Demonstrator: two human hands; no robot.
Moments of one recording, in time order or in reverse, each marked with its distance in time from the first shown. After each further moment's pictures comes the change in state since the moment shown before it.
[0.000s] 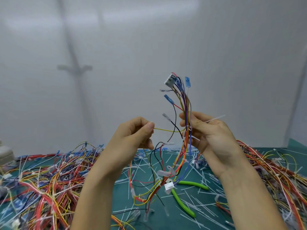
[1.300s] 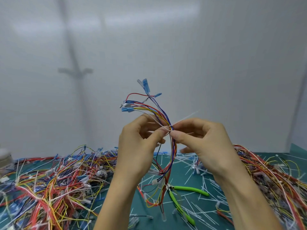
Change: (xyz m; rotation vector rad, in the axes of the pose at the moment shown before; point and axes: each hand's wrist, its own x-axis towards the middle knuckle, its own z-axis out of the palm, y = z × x) left_hand 0.004 0.002 0.032 0.047 0.222 0.198; right_hand 0.000 0.002 0.002 -0.464 -0.002 -0.149
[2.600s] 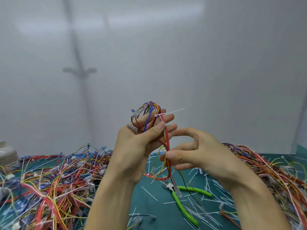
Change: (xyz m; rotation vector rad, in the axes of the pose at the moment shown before) left_hand 0.002 0.002 -0.009 -0.633 -0.094 -0.220; right_hand -0.003 0.003 -0.001 0.002 -0.373 0.271
